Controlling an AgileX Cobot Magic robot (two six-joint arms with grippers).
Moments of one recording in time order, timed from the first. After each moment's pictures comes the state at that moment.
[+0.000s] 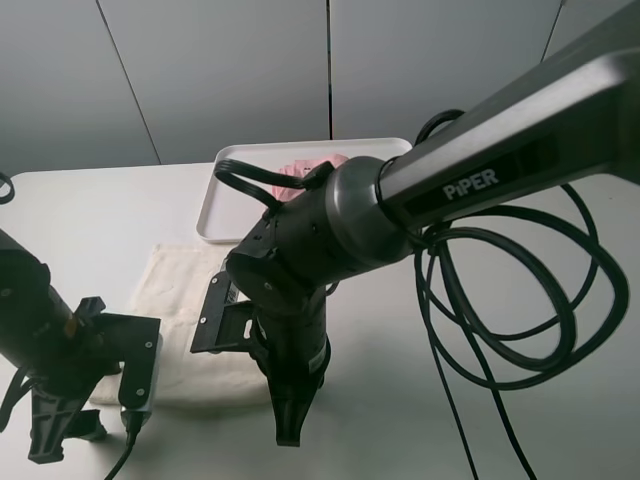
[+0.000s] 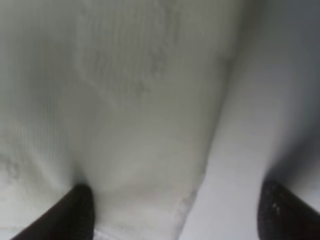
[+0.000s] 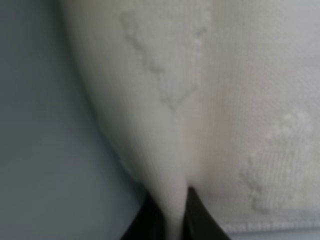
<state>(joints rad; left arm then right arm) -0.42 1.73 -0.48 0.21 0.42 0.79 1.07 2.12 -1.19 -0.04 0.73 -0.38</state>
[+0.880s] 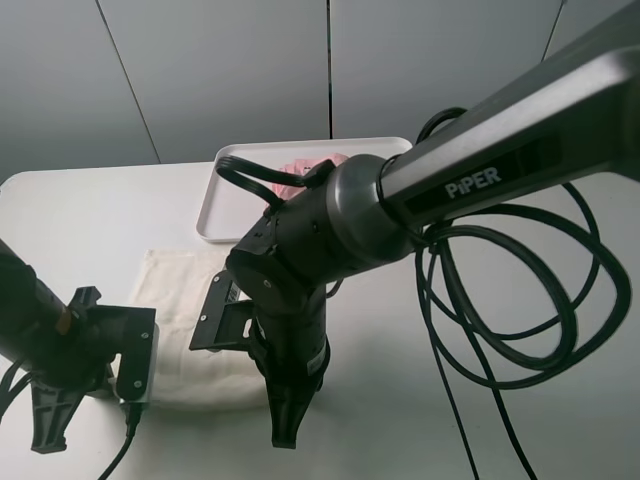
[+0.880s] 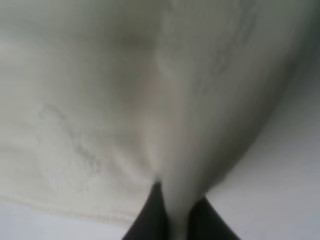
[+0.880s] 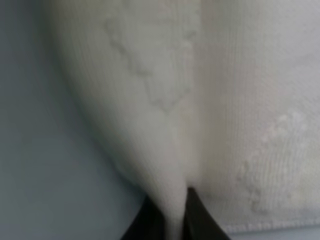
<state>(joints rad) -0.42 1.65 -0.46 0.26 0.37 0.72 1.07 2.12 -1.19 -0.01 0.74 -0.36</state>
